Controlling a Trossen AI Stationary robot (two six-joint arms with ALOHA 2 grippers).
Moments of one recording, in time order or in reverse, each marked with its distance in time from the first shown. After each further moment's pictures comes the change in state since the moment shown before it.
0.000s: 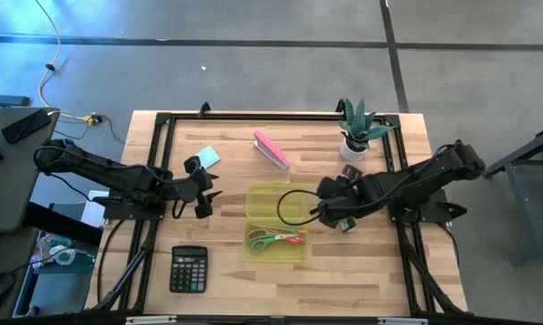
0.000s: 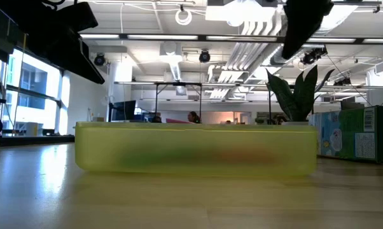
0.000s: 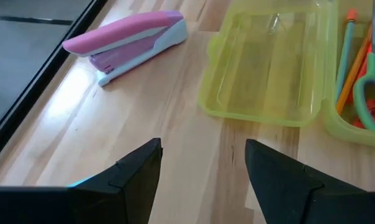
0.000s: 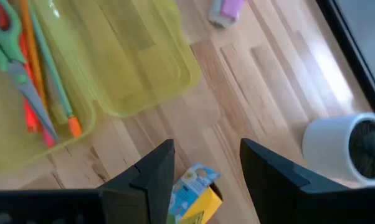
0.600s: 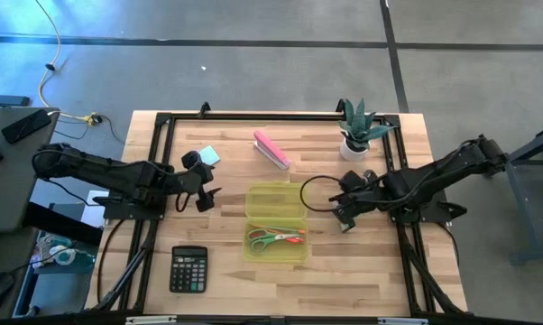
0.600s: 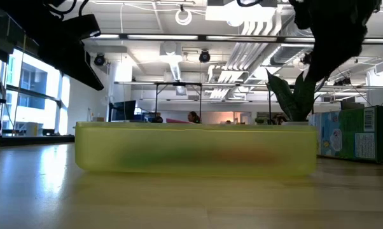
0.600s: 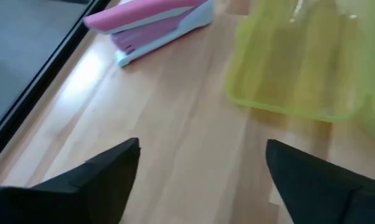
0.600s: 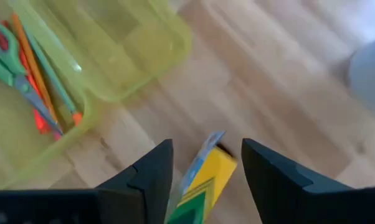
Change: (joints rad) left arm 0.107 0.000 0.000 -0.041 0.029 0.000; right arm -0.003 -0.308 -0.385 0.216 -0.086 0.257
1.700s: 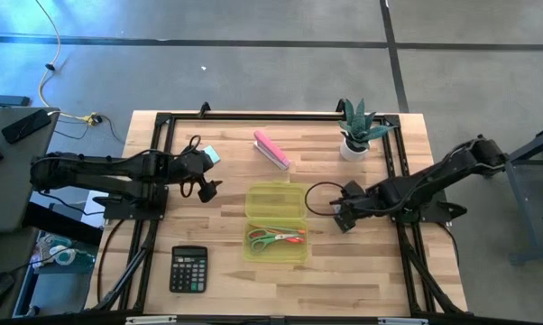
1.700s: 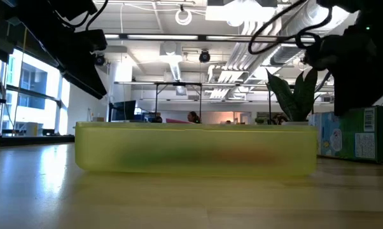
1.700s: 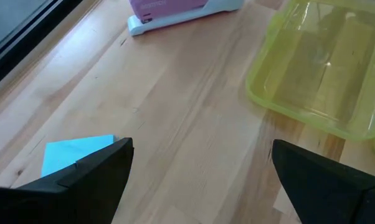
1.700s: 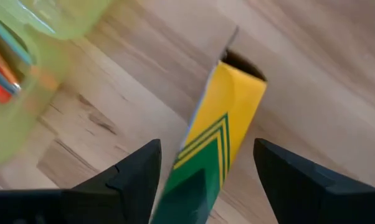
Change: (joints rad) left arm 0.232 0.000 0.001 -0.004 0.204 -0.045; right arm 0.000 0.011 -0.228 0.184 -0.213 0.232
